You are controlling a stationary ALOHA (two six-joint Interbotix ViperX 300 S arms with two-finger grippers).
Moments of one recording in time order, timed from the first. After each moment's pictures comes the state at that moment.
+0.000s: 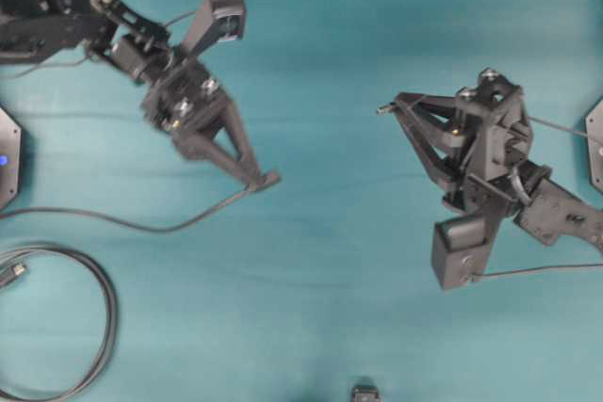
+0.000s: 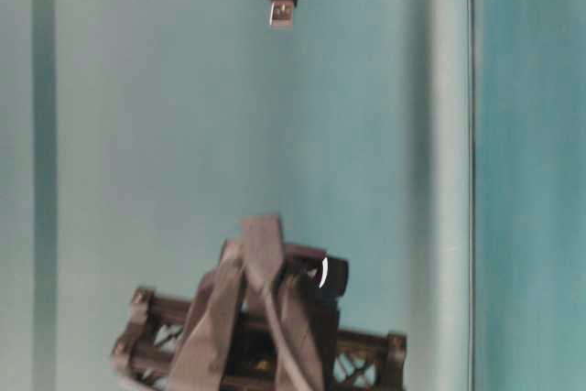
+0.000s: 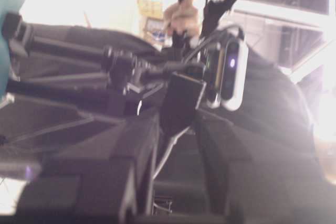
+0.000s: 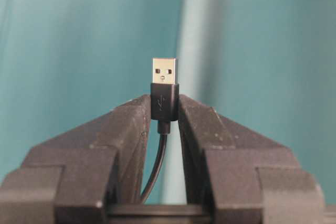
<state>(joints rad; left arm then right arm) 0.35 0.05 0.67 -1.79 1.20 0.61 0.51 -0.22 0.71 -1.34 1.12 0.66</state>
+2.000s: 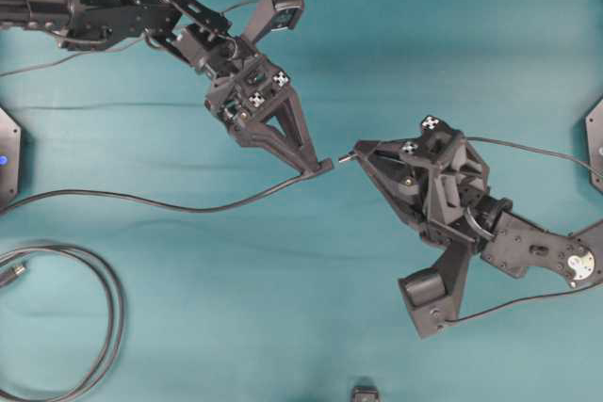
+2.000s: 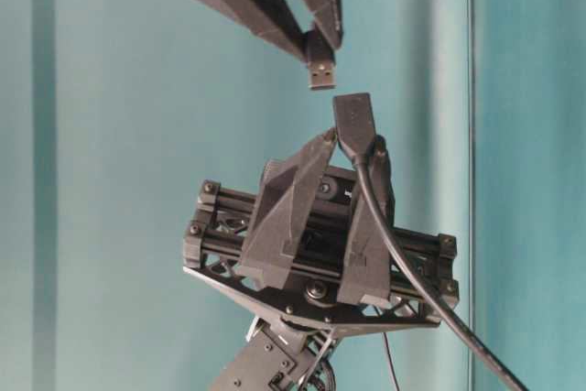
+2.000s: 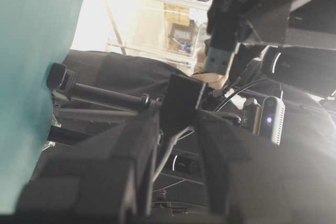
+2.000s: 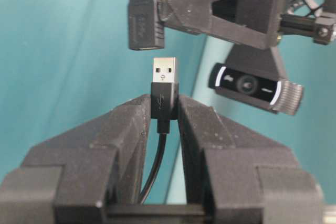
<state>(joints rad) 0.33 0.23 0.49 -1.72 1.14 0.59 0.52 -0.12 0.62 -1.31 0.97 0.54</state>
